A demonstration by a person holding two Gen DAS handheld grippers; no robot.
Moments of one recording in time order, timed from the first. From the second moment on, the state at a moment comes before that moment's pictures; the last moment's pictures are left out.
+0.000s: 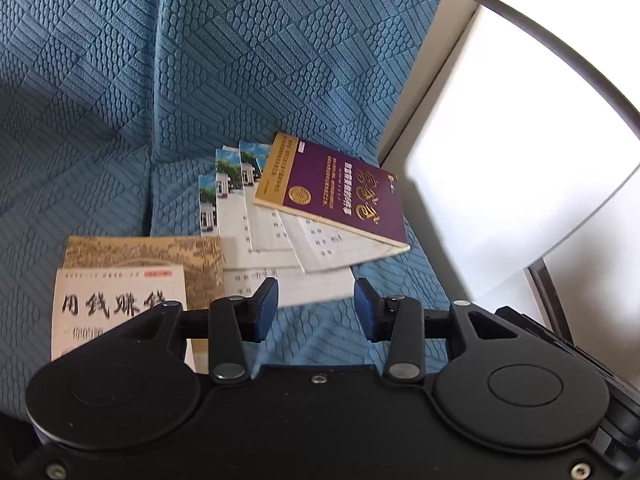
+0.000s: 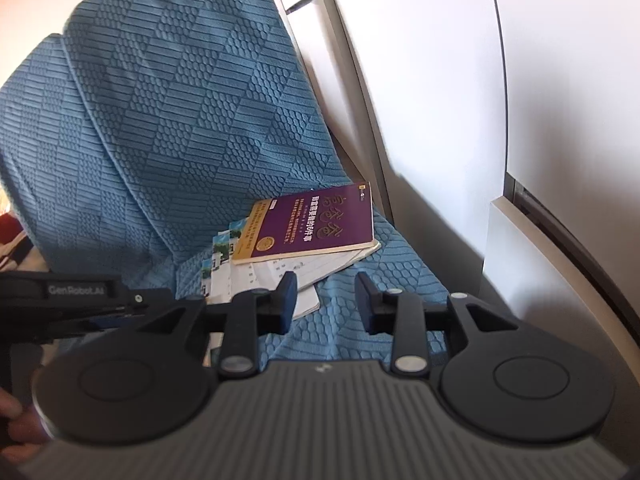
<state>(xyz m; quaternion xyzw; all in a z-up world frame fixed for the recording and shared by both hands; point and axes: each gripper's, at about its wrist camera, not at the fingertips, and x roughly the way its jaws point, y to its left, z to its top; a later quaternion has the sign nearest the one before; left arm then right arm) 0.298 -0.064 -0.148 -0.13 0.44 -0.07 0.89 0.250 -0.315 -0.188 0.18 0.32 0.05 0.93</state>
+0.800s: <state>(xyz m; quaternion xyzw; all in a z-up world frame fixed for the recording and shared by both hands) 0.446 -0.077 -0.222 -0.09 0.46 -0.04 0.88 0.403 -0.308 -0.278 0.19 0.35 -0.01 0.92</state>
